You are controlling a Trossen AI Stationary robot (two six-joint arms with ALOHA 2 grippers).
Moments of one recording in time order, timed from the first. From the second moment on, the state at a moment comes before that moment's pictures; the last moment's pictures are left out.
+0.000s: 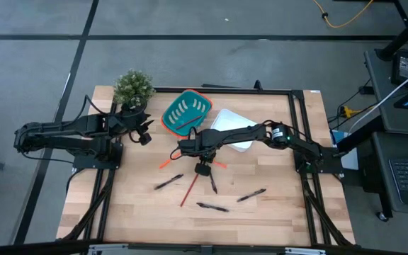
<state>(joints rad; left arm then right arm) 0.17 0.66 0.60 -0.64 -0.50 -0.09 0.02 2.38 2.01 -1.19 0.05 0.33</state>
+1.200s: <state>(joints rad) 0.17 0.66 0.60 -0.64 -0.50 -0.08 0.02 2.38 1.97 -1.09 -0.03 0.30</state>
